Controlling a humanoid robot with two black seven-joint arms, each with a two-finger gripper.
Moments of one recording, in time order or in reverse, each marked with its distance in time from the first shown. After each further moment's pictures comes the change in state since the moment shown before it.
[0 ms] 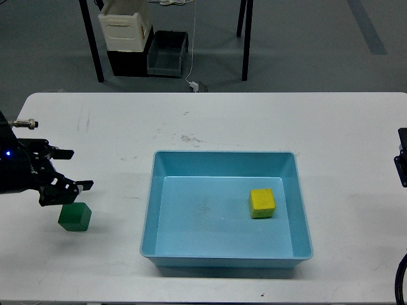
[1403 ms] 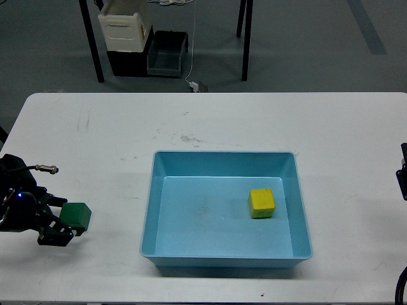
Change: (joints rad) left arm -0.025 -0.109 0.260 0.176 -0.025 0.010 0.000; right arm -0.030 0.005 -0.008 -0.008 0.028 -0.037 0.002
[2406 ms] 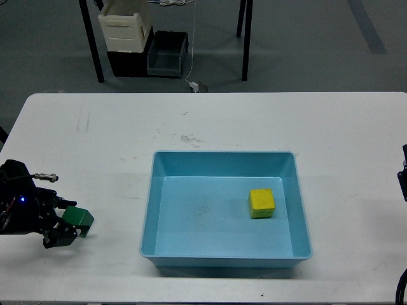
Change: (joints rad) left arm -0.019 0.003 0.036 0.035 -0.001 0.148 0.000; right arm -0.009 0.000 -0.003 -0.003 0.000 -0.006 0.000
